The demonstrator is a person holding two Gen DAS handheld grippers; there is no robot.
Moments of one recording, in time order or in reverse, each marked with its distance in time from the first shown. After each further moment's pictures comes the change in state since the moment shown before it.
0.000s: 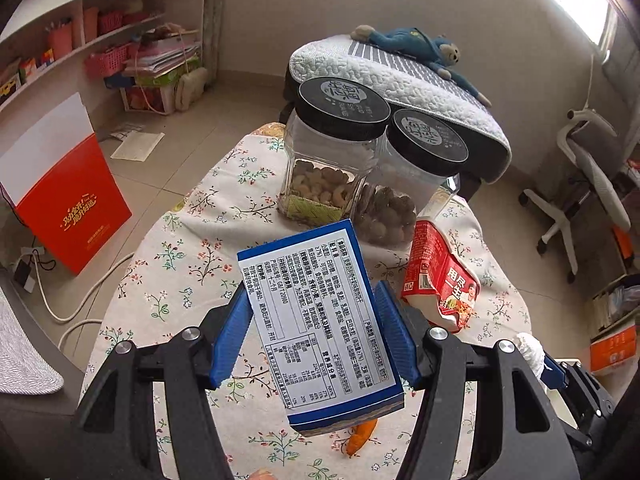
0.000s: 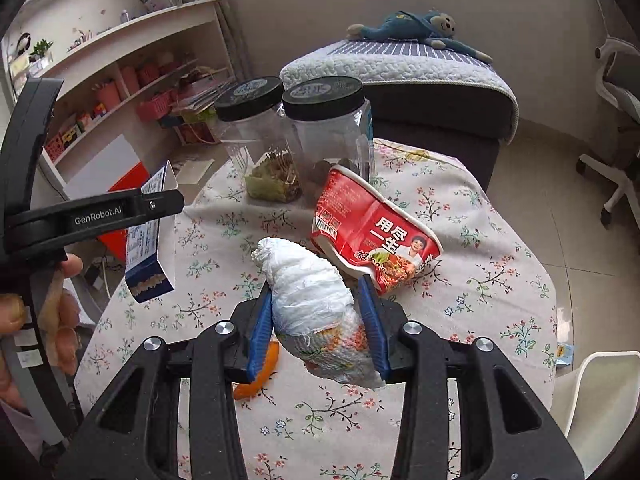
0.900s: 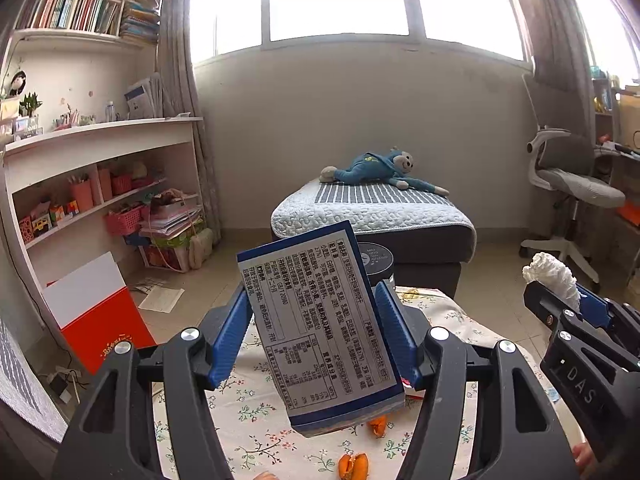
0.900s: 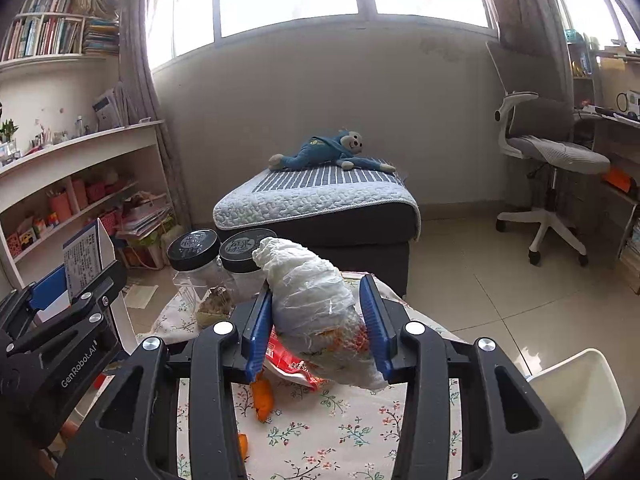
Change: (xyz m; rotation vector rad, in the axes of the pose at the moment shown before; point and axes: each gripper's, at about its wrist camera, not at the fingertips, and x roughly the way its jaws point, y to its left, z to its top) left arm -0.093 -0.077 -0.032 0.237 -0.532 0.083; right arm -0.066 -0.033 0.009 0.122 -0.402 -0.260
